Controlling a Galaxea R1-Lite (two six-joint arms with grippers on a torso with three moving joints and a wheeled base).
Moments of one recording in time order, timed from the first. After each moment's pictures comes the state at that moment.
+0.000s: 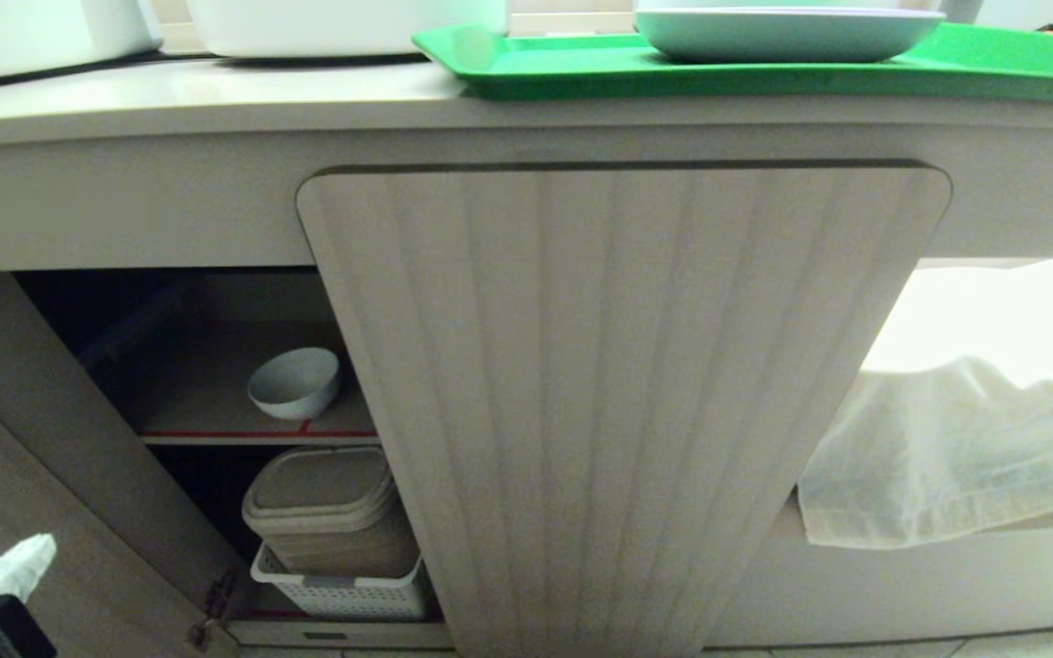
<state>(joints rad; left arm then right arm) 0.20 0.85 -0.01 -0.63 -0.01 -0.09 0.00 0.00 0.00 0.00 0.00 0.03</state>
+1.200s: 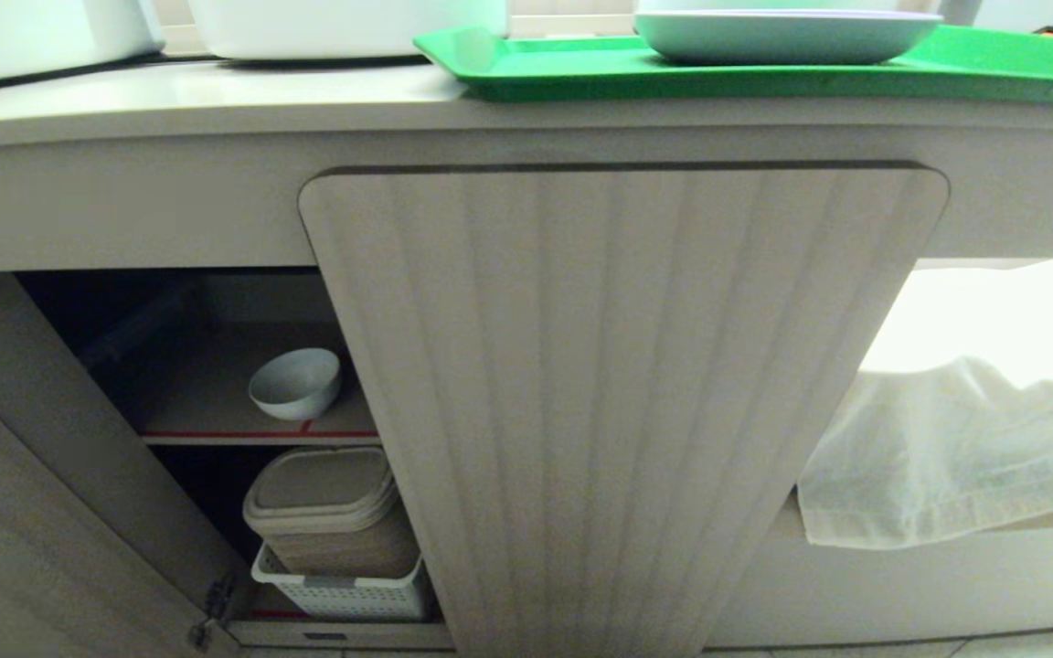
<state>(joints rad) 0.00 0.02 0.00 0.00 -0.01 0.05 0.00 0.00 0.00 0.00 0.00 0.03</state>
